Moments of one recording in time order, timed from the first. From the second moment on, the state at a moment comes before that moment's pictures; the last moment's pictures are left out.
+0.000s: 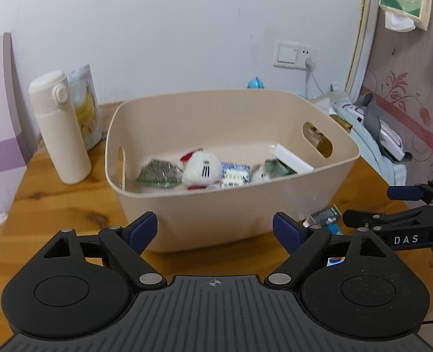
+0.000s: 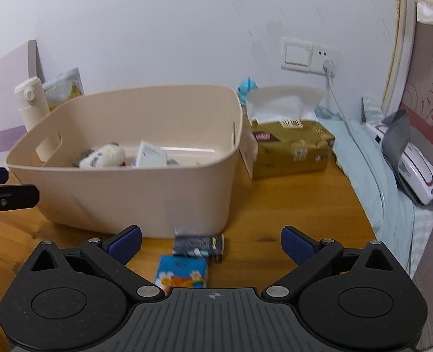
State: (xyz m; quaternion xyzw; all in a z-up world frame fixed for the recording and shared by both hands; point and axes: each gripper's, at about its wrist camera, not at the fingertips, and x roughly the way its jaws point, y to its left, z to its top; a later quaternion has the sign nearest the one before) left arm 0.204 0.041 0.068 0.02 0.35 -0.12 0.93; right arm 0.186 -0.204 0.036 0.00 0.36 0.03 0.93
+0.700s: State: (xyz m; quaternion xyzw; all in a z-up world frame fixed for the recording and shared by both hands) left arm 0.208 0.044 0.013 0.01 0.41 -0.11 0.90; right arm 0.179 -0.218 -0.008 0.00 0.41 -0.01 0.91
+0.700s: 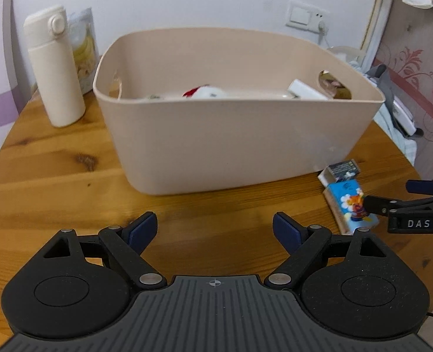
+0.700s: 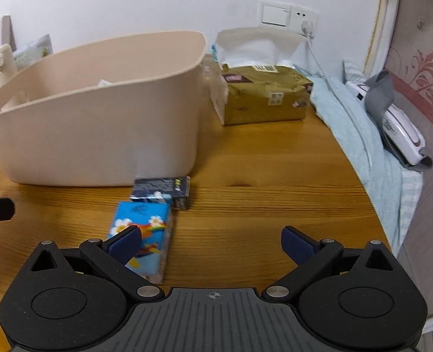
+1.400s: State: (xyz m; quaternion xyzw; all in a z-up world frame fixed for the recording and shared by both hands) left arm 0.214 0.056 0.001 -0.03 0.44 -0.10 0.89; right arm 0.185 -0.226 -0.017 -0.01 0.42 -0.07 0.91
